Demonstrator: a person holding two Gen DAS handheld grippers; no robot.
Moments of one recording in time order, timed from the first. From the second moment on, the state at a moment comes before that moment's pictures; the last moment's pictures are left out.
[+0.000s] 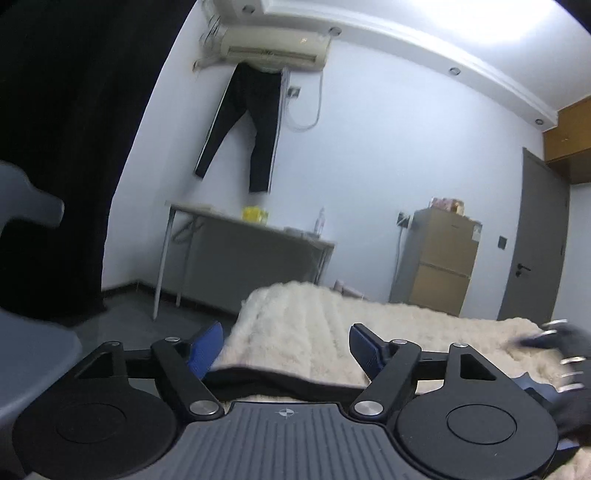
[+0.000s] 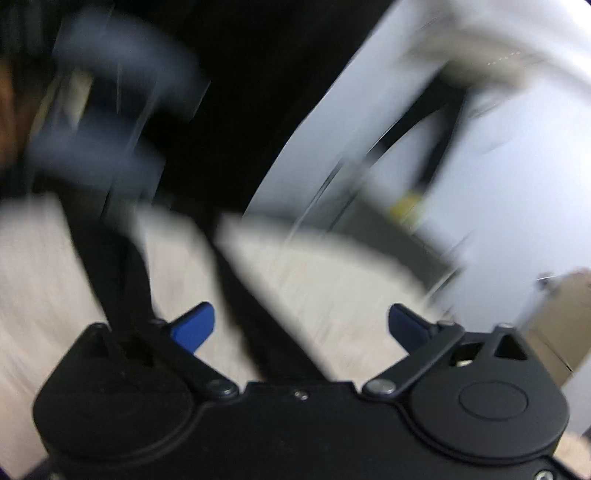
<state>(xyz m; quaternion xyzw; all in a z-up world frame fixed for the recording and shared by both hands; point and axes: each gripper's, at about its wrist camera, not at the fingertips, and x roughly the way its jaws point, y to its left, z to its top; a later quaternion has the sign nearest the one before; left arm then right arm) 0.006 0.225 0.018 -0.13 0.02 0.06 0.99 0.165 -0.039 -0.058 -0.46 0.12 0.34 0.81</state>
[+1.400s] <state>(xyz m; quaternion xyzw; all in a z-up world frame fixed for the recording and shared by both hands) -0.002 0.283 -0.004 -0.29 -0.02 0.09 0.95 0.219 0.151 -0.146 -0.62 0.06 0.32 0.71</state>
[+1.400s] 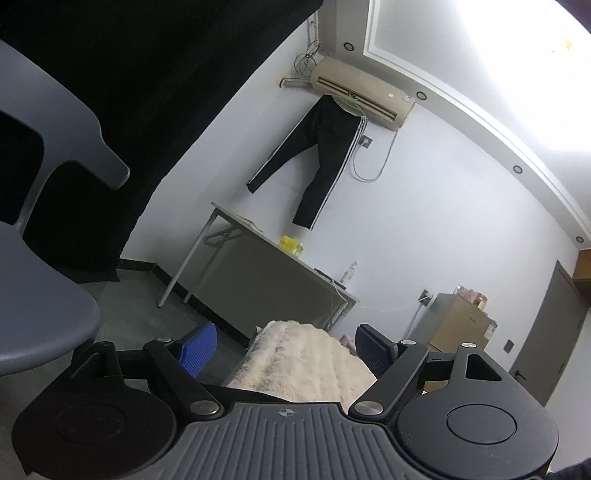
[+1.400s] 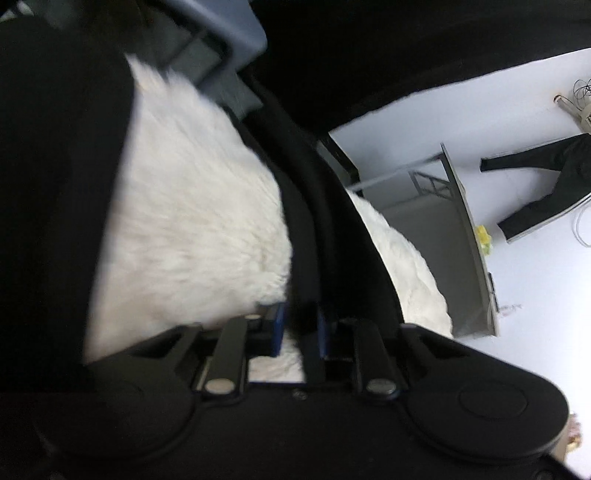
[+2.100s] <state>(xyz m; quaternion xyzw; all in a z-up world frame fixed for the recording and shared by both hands) -0.040 0.363 0.001 -0.32 -0.06 0.21 0.92 0.169 0.190 -0.062 -0.58 0.10 0.48 0.64</state>
